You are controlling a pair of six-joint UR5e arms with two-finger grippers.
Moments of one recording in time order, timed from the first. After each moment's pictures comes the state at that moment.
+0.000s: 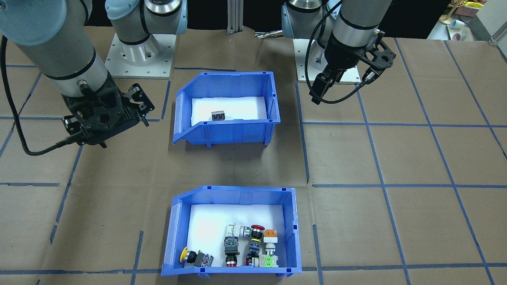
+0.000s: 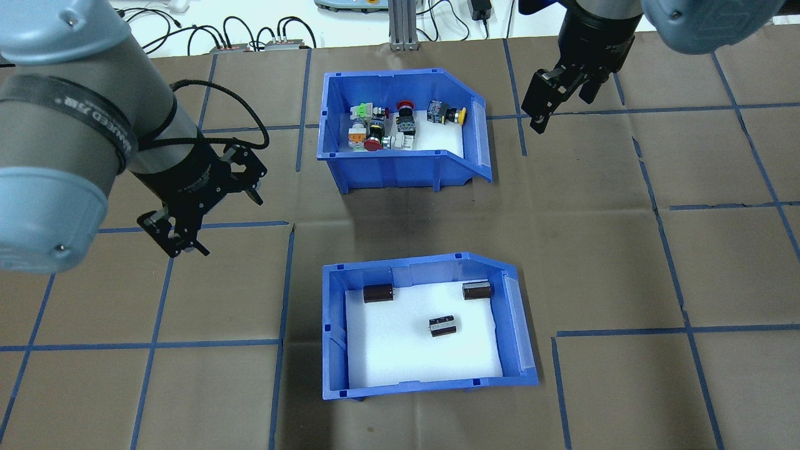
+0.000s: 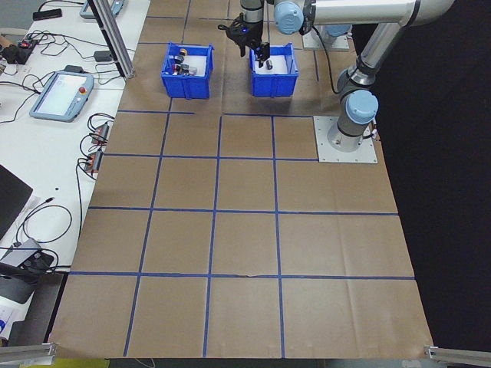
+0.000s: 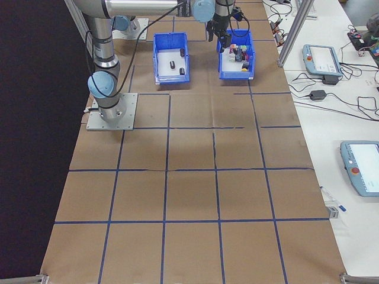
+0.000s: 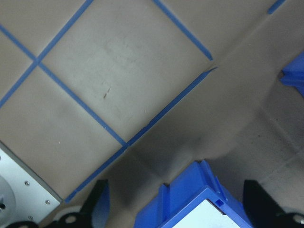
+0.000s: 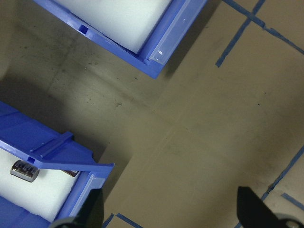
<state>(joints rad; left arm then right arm) -1.63 -1.40 -1.85 -1.51 1.58 -1.01 1.62 -1.35 1.39 -1.56 -1.55 -0.60</state>
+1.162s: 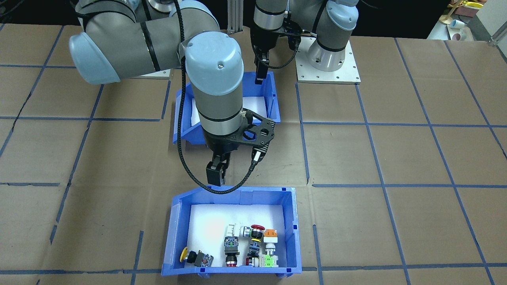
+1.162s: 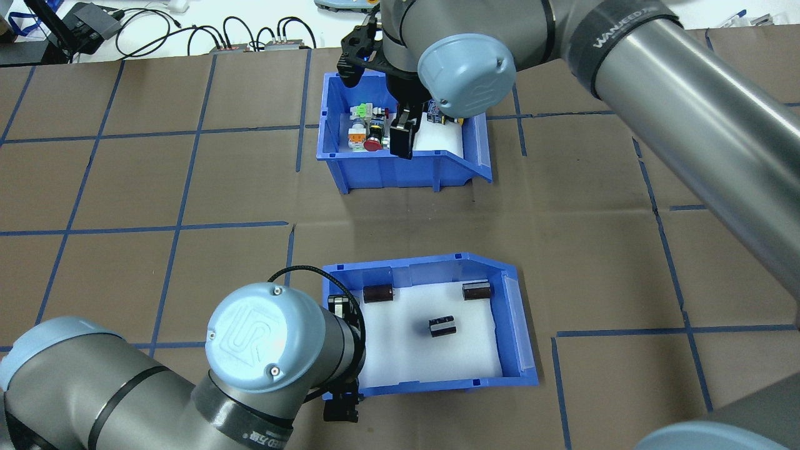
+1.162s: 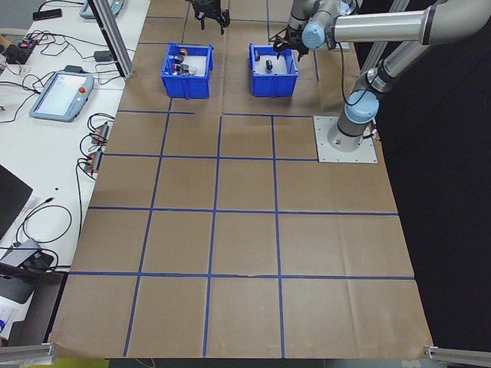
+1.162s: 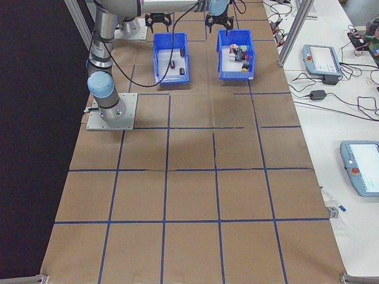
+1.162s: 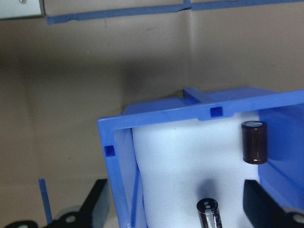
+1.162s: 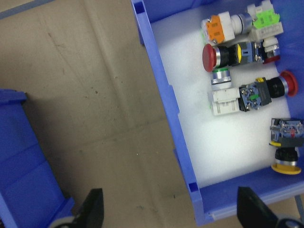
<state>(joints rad) -2.08 -1.28 -2.27 -1.05 1.53 -2.10 1.94 -1.13 1.30 -1.81 -1.56 -0.91</state>
